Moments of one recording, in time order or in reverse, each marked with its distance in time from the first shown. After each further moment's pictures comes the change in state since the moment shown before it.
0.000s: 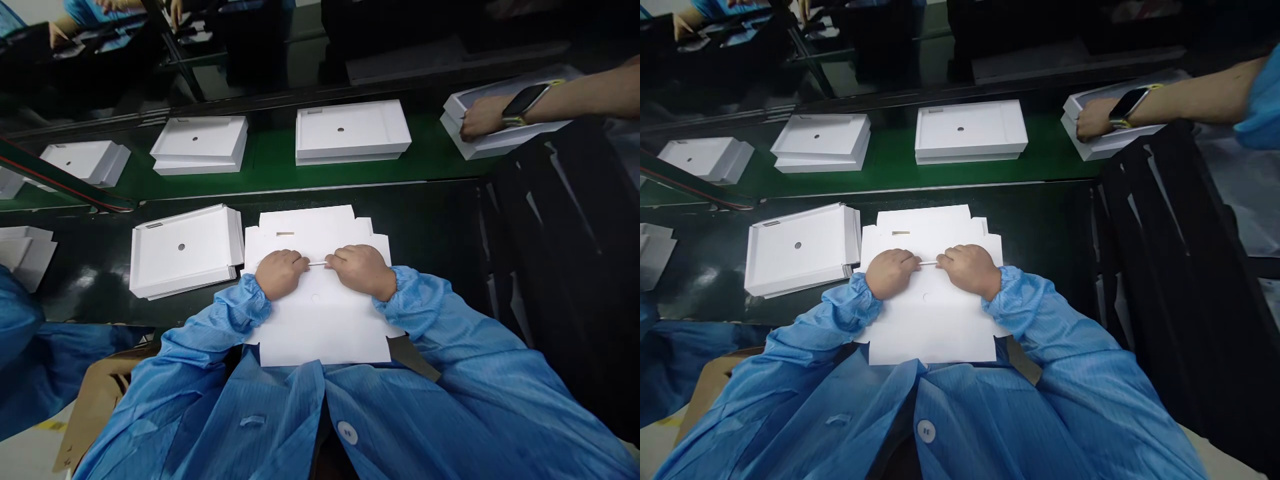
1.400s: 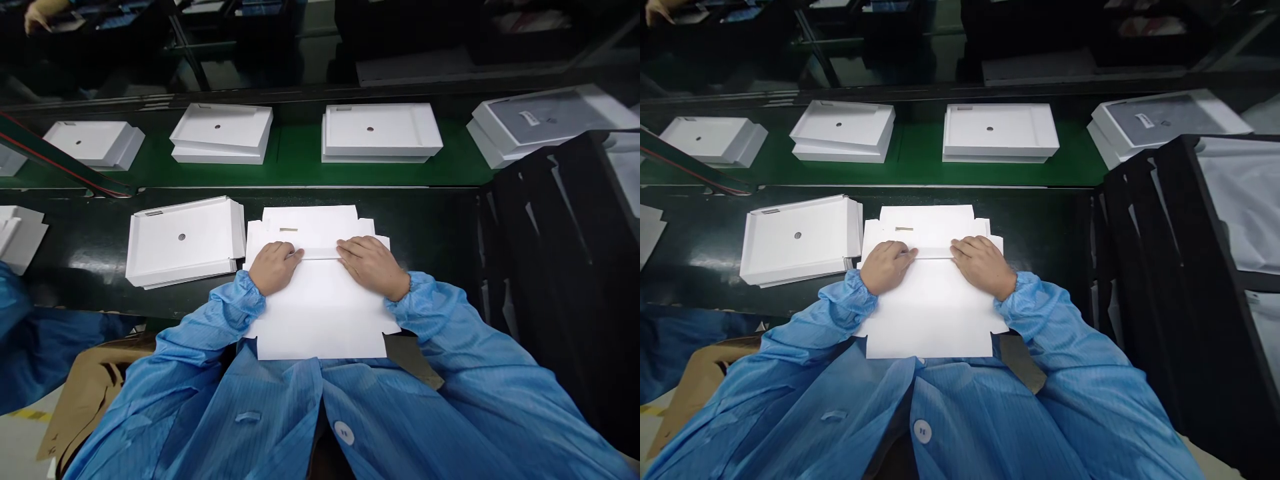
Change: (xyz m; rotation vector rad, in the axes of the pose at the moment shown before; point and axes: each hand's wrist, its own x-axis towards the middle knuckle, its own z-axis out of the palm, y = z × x) left_hand -0.018 -0.012 0.016 0.006 0.190 -0.050; right_hand -0.019 0.025 0.006 -0.017 0.063 -0.037
